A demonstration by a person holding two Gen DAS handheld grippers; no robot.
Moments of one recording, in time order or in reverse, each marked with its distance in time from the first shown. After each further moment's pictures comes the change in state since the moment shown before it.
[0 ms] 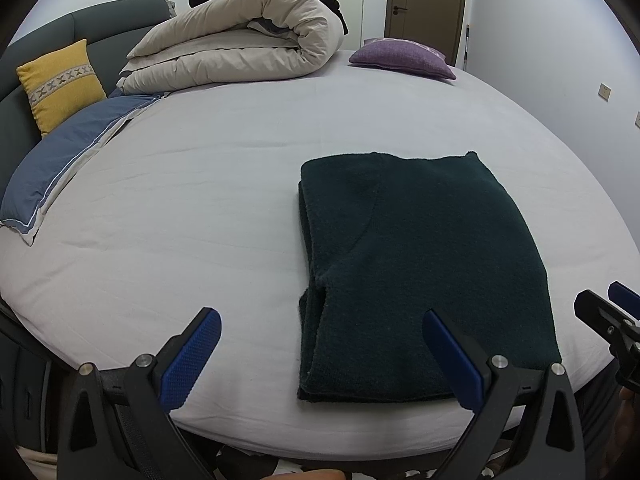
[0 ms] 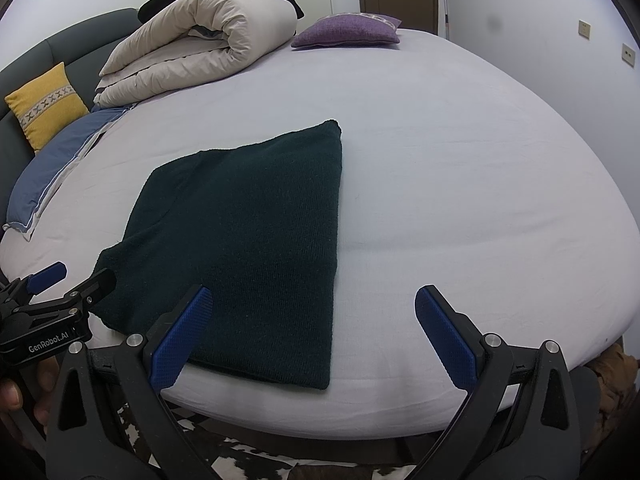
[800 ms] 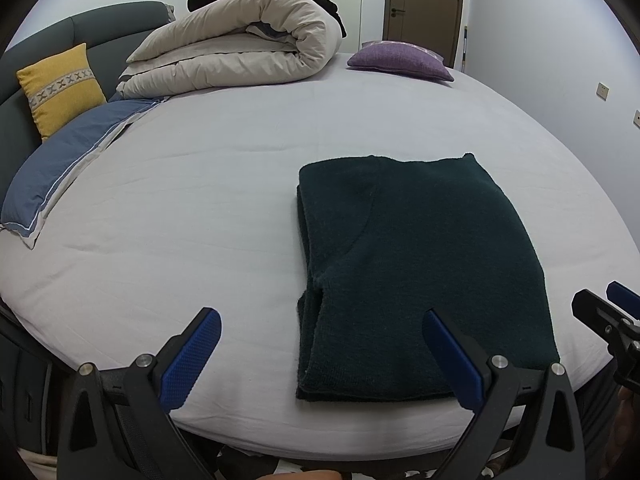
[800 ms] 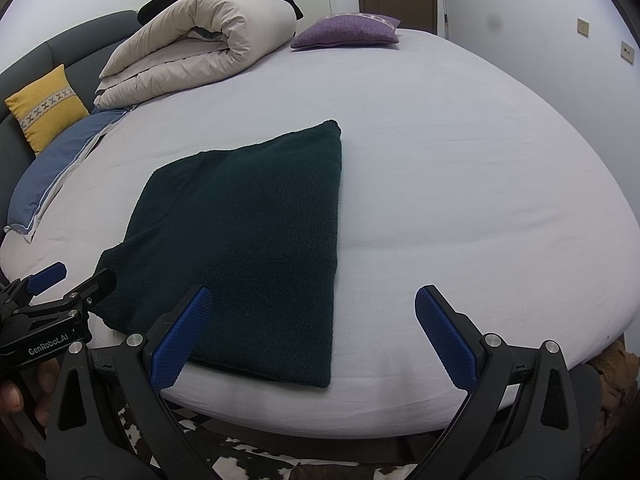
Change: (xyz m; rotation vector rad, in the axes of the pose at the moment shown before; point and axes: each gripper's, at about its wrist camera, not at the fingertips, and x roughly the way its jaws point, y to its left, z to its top) left arm -0.003 -0.005 0.001 0.005 -0.013 0.003; right arm -0.004 0.004 -0.002 0.007 -0.007 -0.001
